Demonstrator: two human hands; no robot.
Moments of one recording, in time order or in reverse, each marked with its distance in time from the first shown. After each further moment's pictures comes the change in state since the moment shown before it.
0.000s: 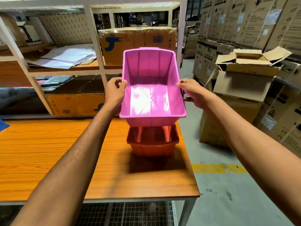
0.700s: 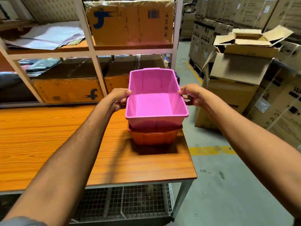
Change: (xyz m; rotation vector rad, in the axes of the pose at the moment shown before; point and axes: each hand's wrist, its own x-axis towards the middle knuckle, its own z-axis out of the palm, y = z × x) left_hand -0.010 -0.065 0.028 -0.144 -0.419 -0.657; right_hand 0.012 0.076 0.002 0.097 -0.026 0.377
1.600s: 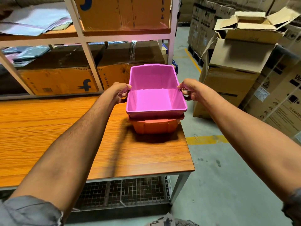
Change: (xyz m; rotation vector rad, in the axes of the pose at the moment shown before) left_hand 0.036 -0.013 0.032 0.057 0.141 -0.086; right_hand 0.028 0.019 0.001 0.048 0.128 0.109
